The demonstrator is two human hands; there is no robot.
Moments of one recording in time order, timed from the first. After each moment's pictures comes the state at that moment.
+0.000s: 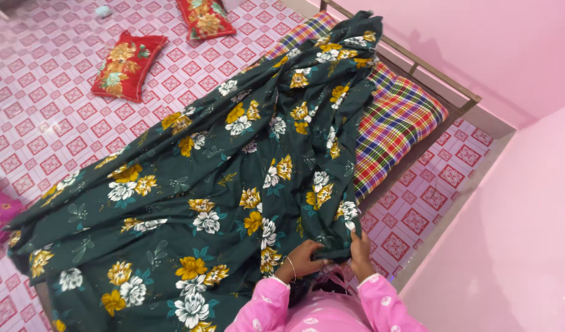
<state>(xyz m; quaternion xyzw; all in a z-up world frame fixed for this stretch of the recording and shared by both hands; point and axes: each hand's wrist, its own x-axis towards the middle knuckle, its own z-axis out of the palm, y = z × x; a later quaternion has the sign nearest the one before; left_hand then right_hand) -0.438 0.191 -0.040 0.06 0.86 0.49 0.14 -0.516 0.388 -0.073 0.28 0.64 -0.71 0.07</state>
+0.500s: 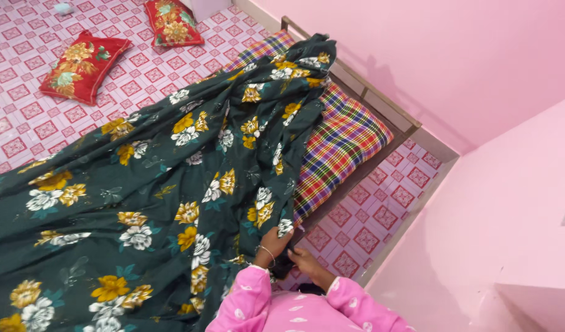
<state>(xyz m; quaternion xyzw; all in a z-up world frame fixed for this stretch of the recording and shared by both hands) -0.573 0.301 -0.055 -0.18 0.85 0.48 0.08 -0.568 0.461 -0.071 0.04 0.68 -0.60 0.43</state>
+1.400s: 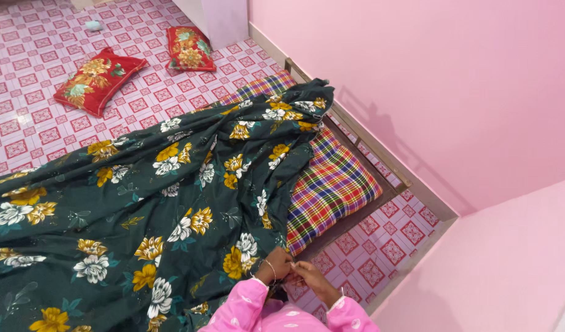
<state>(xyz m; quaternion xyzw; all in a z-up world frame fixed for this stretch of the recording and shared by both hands) -0.720 0.388 -0.059 -0.10 0.90 0.41 0.14 -0.748 0.556 -0.052 0.00 0.60 -0.63 0.50</state>
